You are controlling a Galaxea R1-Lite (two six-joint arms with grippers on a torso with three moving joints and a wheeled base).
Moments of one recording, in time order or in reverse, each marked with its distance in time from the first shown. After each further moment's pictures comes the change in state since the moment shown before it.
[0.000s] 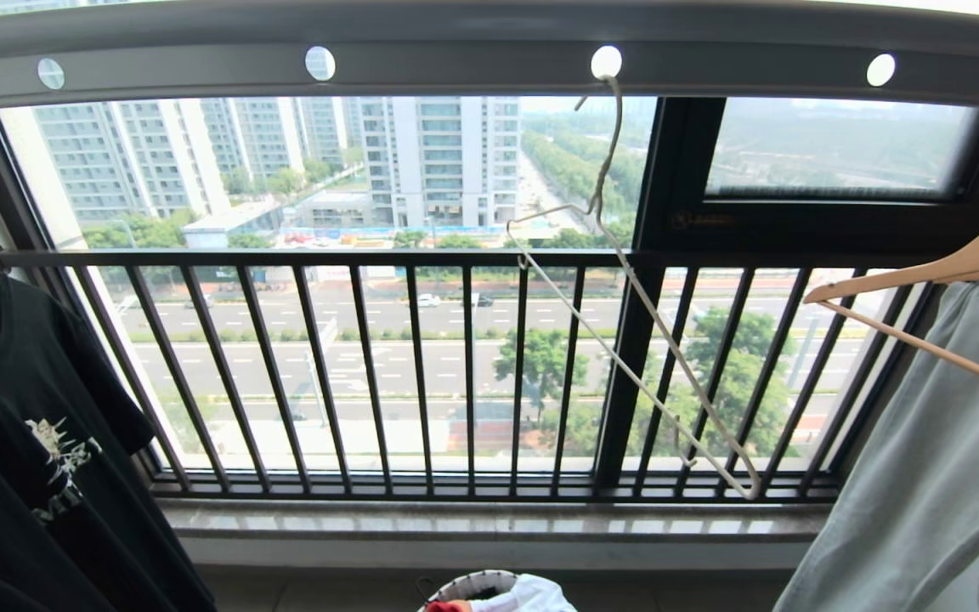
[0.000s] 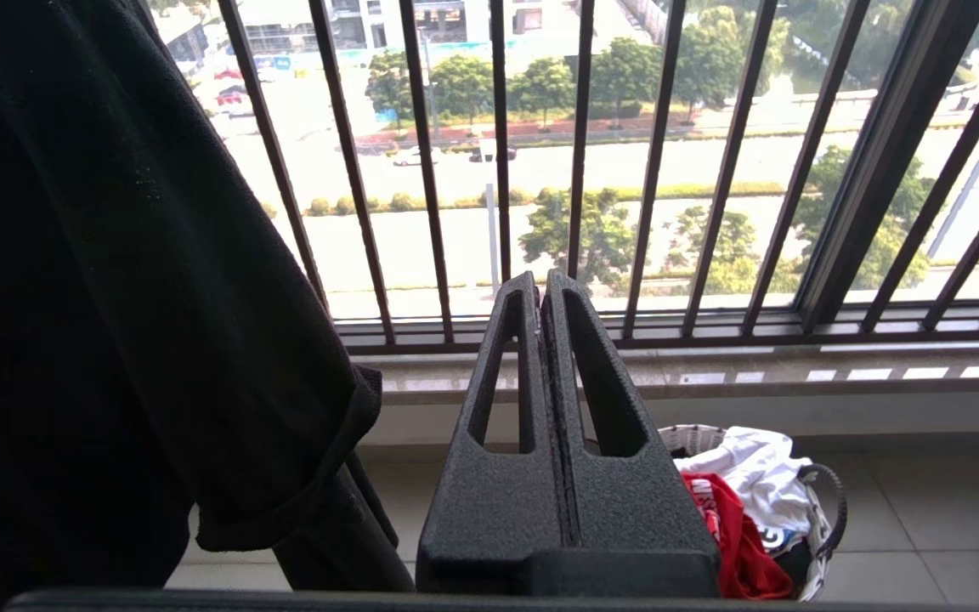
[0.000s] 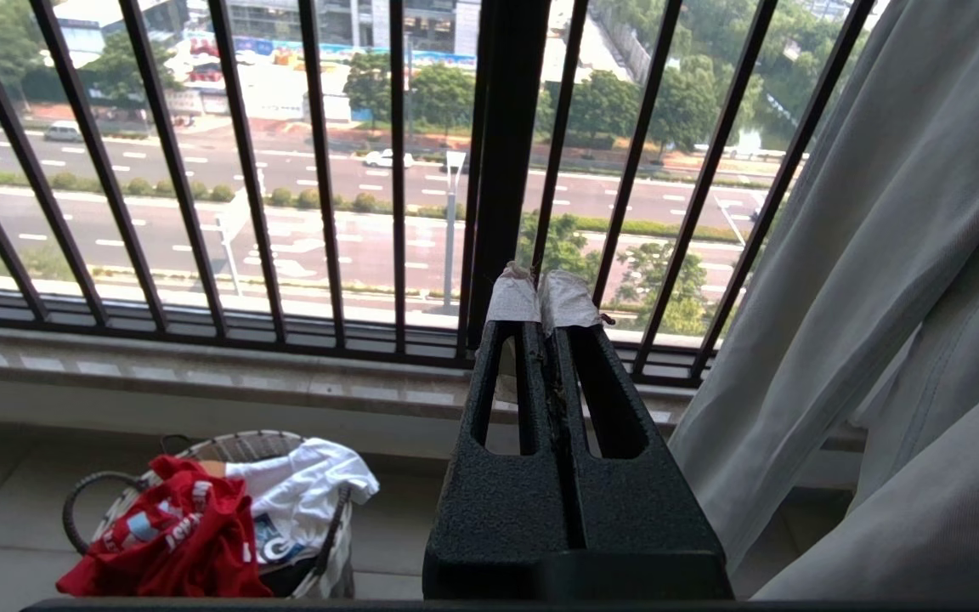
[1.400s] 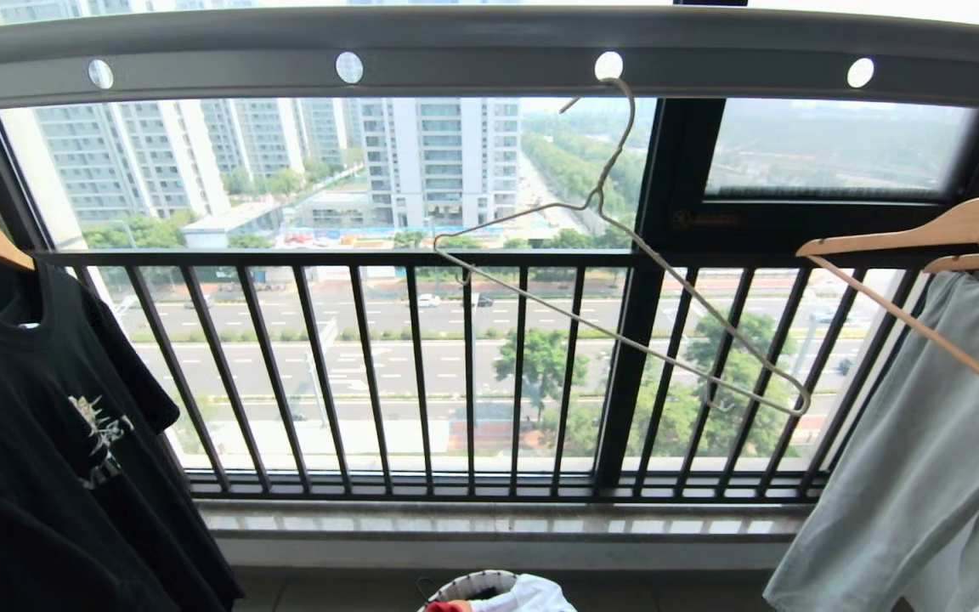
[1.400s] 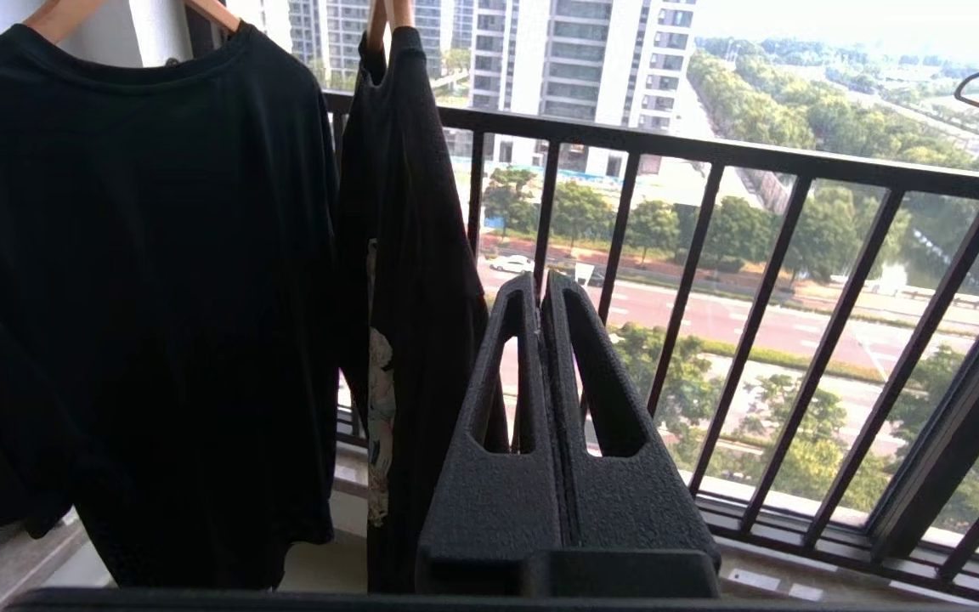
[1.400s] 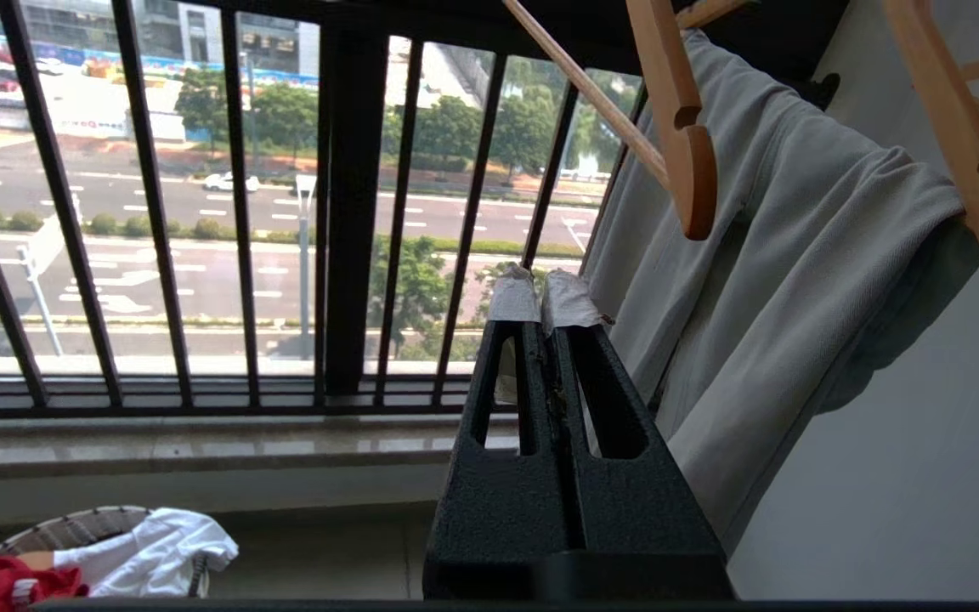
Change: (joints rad) left arm -0.006 0.143 -0.371 0.025 0.263 -0.069; right arm 0.004 0.121 -0.293 0.109 -0.239 -0.111
